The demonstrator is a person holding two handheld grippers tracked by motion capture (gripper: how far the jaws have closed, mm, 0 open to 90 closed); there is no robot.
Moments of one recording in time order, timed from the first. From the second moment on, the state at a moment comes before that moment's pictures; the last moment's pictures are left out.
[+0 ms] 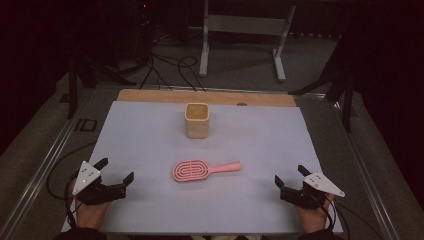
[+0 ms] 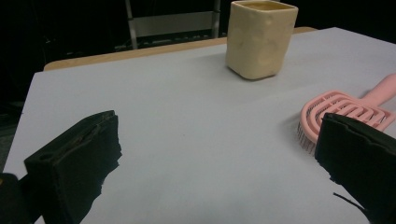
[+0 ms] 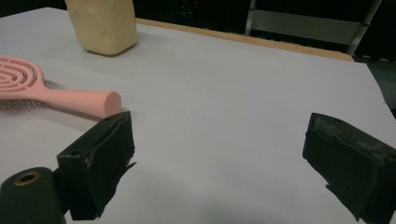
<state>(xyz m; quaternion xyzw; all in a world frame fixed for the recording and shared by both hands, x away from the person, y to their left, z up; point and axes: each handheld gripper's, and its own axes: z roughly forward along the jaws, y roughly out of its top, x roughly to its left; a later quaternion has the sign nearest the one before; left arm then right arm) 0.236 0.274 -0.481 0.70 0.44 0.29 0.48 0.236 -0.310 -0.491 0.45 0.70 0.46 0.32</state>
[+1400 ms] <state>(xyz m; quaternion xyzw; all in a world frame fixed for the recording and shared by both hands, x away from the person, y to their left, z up) 0.250 0.259 -0.476 0.73 0.43 0.26 0.47 0.239 -0.316 -0.495 0.47 0.68 0.46 0.31</state>
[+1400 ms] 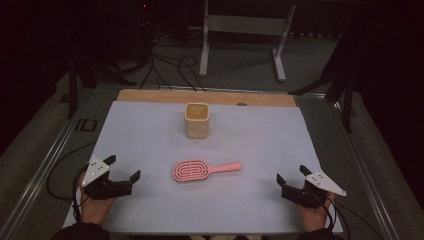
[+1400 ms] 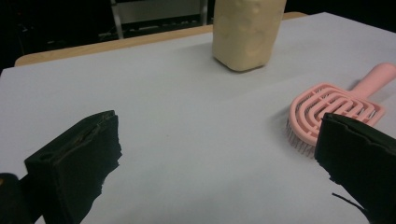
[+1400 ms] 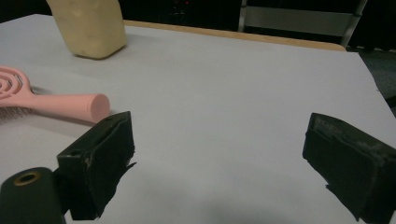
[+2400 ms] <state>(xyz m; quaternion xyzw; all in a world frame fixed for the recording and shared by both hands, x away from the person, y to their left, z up) 0.266 0.226 -0.476 0.76 0.40 0.24 0.46 0.240 -0.317 -0.496 0.48 0.68 0.46 0.31</state>
